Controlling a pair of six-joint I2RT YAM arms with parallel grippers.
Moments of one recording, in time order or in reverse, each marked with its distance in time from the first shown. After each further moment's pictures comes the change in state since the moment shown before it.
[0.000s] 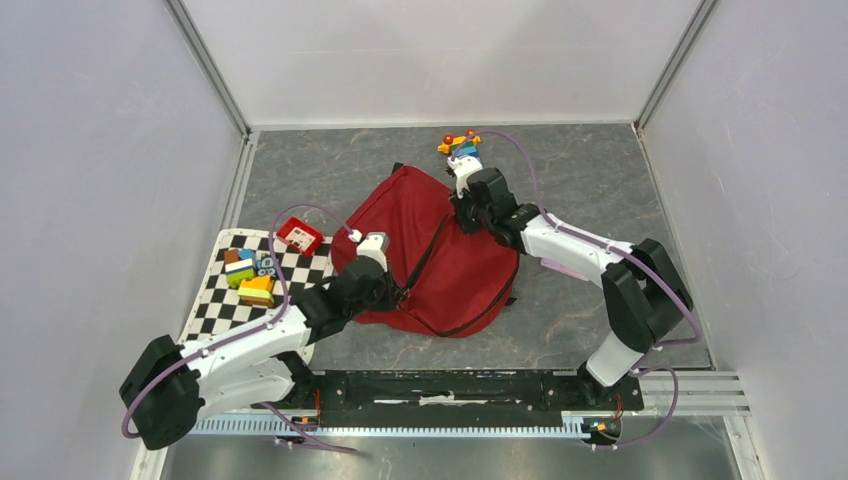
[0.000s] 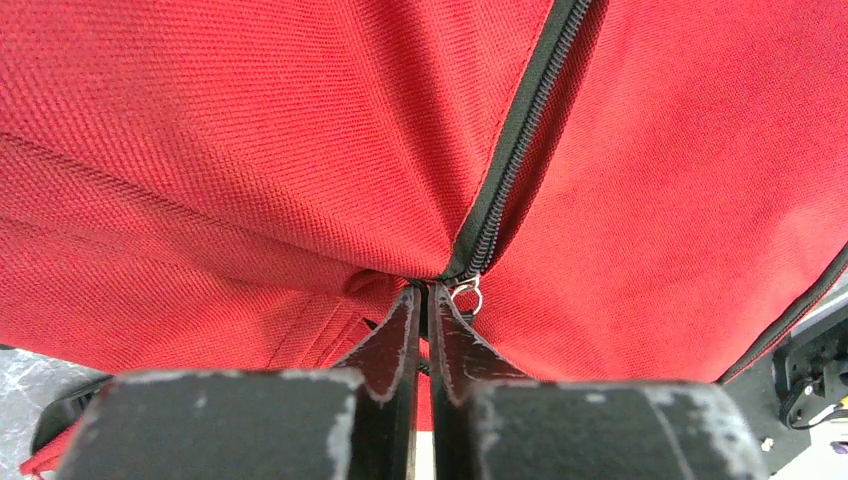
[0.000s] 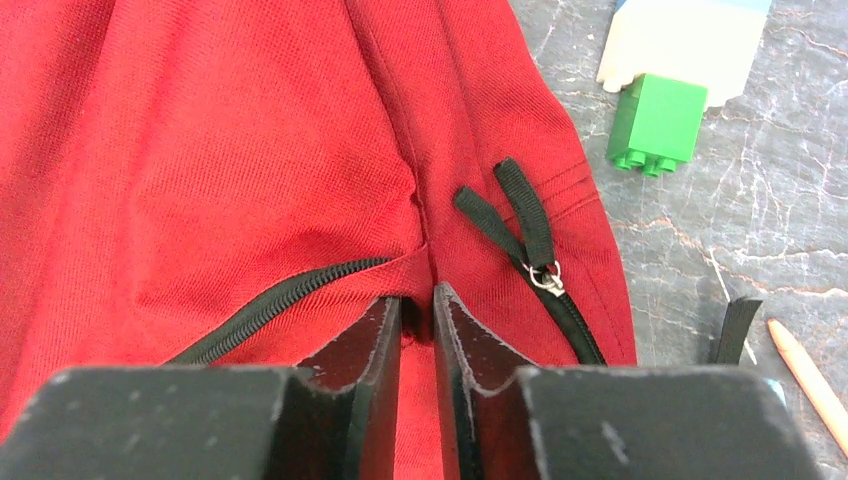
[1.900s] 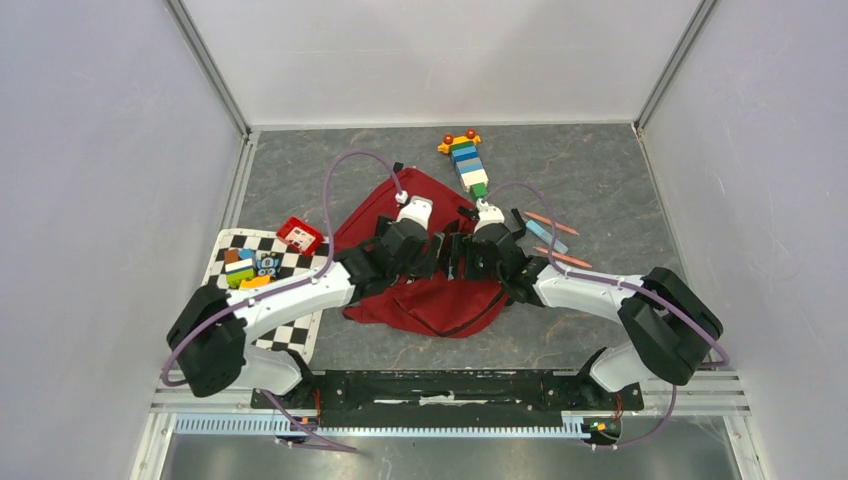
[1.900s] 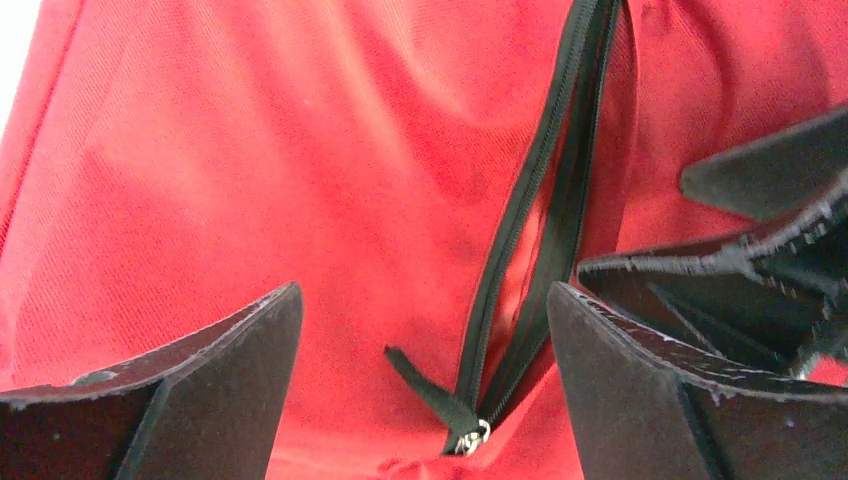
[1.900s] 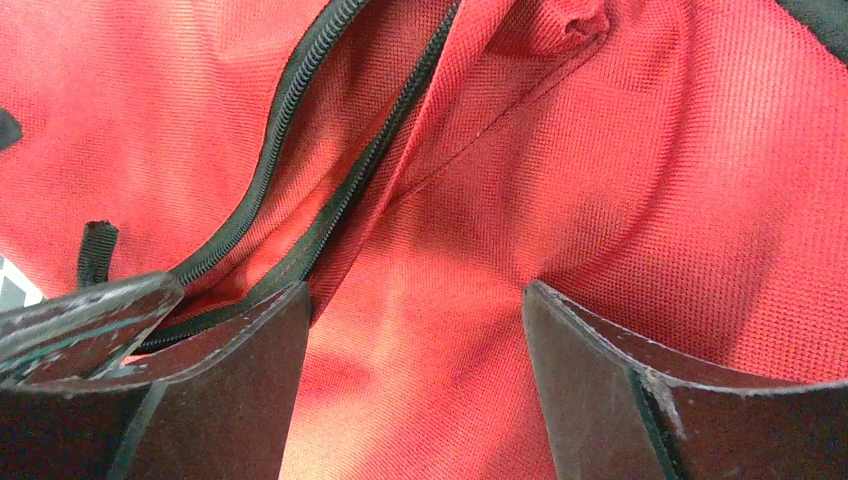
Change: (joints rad) left arm -0.056 0.343 0.407 -0.130 -0.283 0.329; right arm 0.137 -0.195 -0.418 0.208 0.085 0.516
